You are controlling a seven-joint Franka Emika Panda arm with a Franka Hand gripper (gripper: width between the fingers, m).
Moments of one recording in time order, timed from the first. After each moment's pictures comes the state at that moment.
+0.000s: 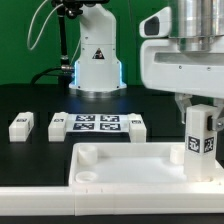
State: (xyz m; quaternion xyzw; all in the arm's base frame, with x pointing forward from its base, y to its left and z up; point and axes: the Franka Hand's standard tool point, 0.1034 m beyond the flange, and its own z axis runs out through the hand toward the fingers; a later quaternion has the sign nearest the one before) arm 0.637 0.111 0.104 -0.82 0.57 0.00 0.07
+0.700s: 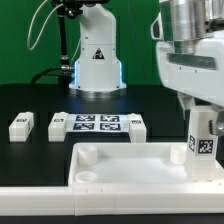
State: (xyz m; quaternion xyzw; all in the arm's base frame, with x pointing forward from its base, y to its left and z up) arm 0.637 0.113 0.105 -0.81 0.58 0.01 0.08
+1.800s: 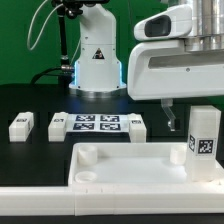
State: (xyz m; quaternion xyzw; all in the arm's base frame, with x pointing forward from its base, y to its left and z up) arm 0.643 0.111 0.104 -0.99 0.09 -0.06 0.05
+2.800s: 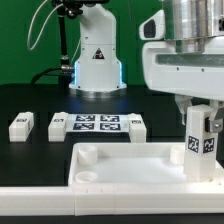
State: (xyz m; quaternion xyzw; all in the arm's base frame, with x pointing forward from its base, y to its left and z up) arm 0.640 0.107 0.102 -0.79 0.61 0.00 0.08
